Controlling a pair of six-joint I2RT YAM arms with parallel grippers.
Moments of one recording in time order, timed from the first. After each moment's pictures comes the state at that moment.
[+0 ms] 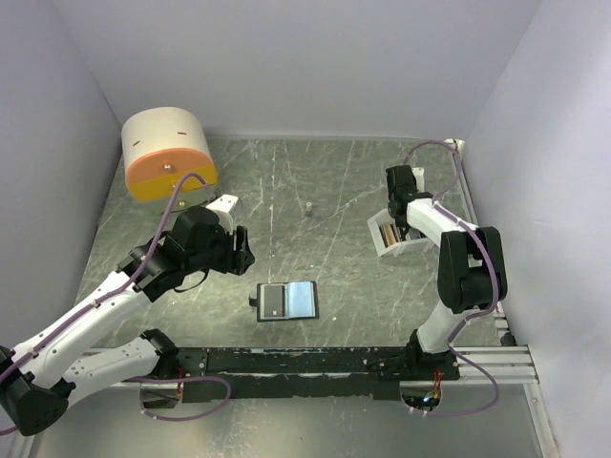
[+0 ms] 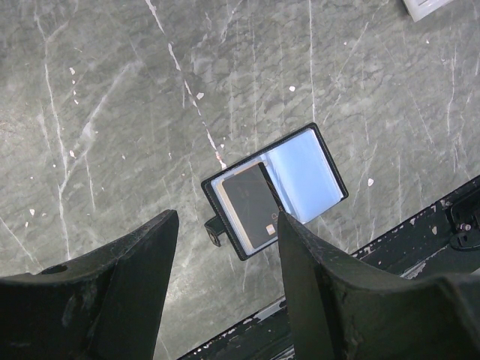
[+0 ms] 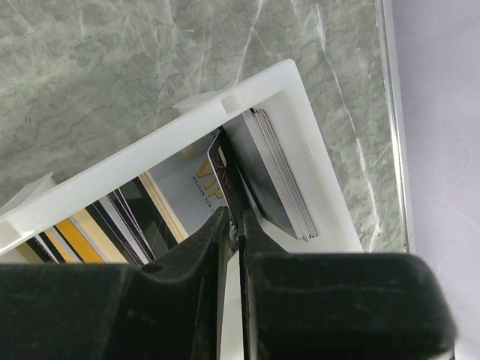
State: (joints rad) left arm -0.71 0.93 0.90 -0.63 -0.05 -0.38; right arm 0.15 1.70 1.08 -0.40 0.61 0.11
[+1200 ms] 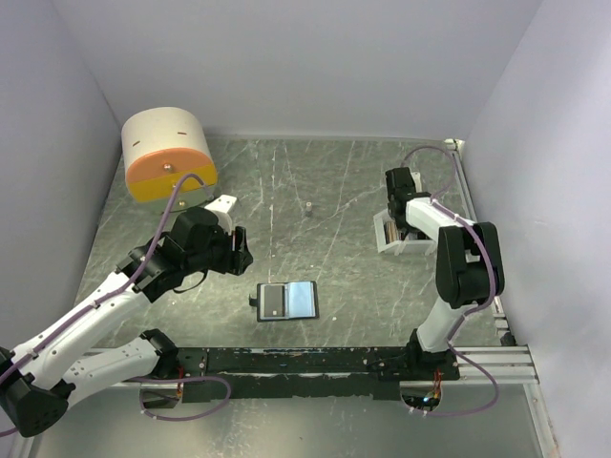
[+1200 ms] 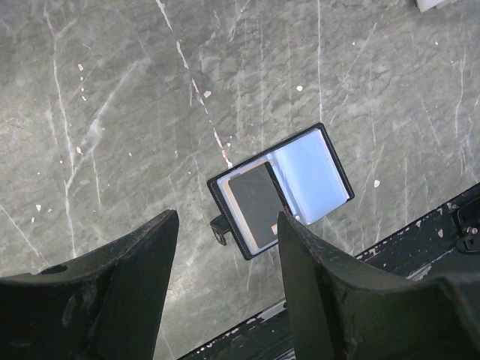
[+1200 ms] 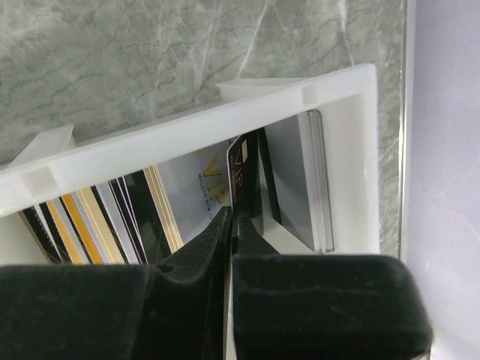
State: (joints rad) left arm -0.71 0.92 0.89 -0.63 -0.06 -0.38; right arm 0.14 1.75 1.08 -0.43 0.58 0.07
